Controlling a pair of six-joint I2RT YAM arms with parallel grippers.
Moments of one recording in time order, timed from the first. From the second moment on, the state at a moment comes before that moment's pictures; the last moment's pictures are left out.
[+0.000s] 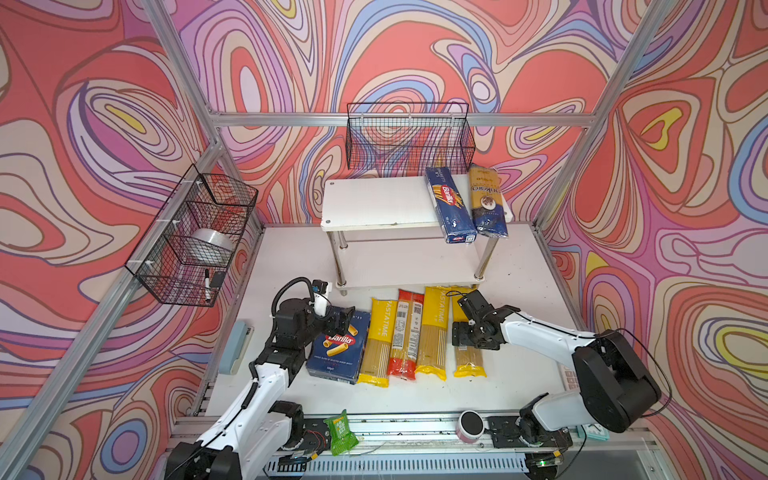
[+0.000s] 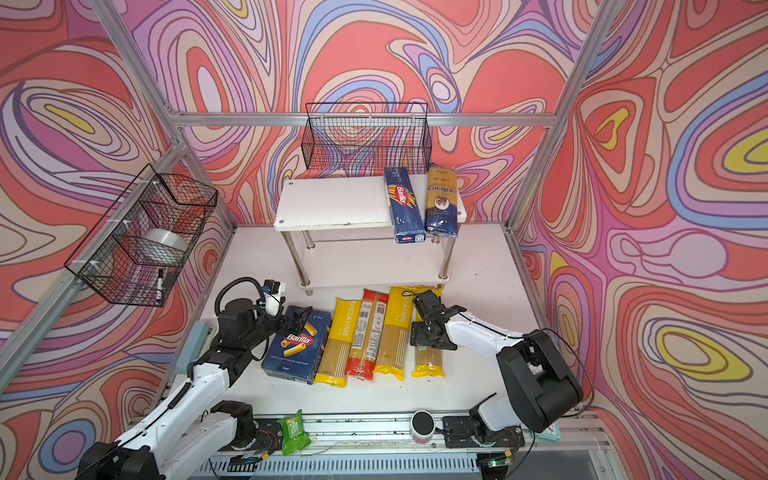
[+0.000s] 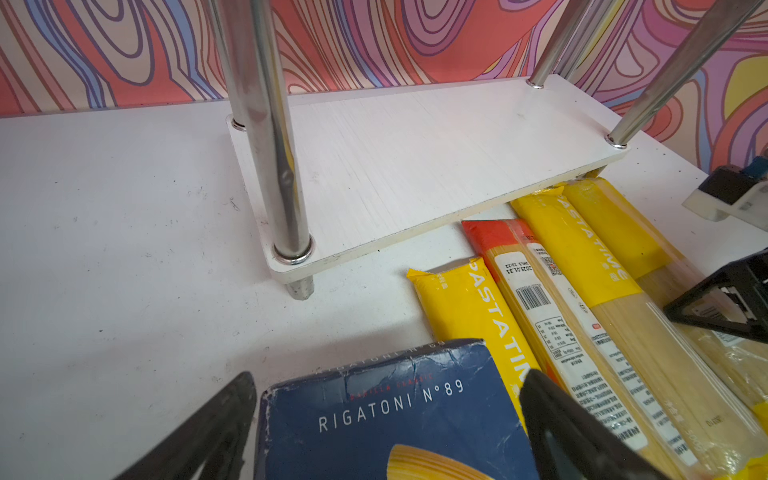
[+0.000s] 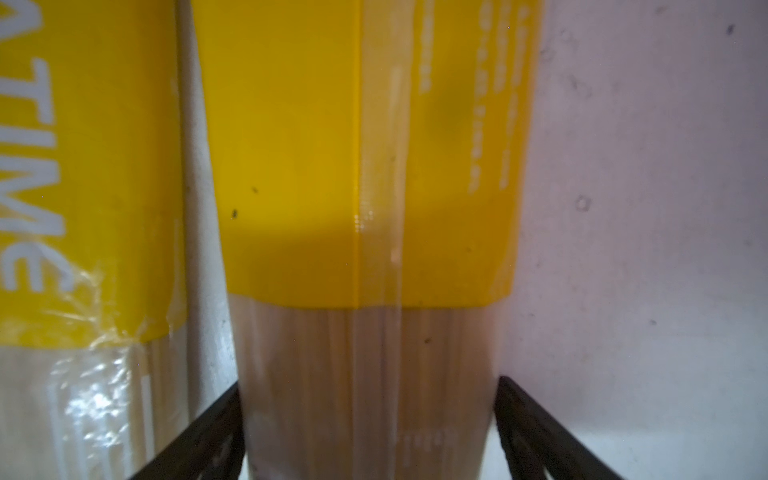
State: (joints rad) left arm -0.15 0.91 0.38 0.09 0.33 -0.03; right arm 0.47 1.46 0.72 -0.56 0.09 0.59
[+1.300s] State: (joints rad) left arm -0.15 0.92 0.38 0.09 0.33 -0.03; right arm 0.47 1.44 0.70 -0.50 0.12 0.61
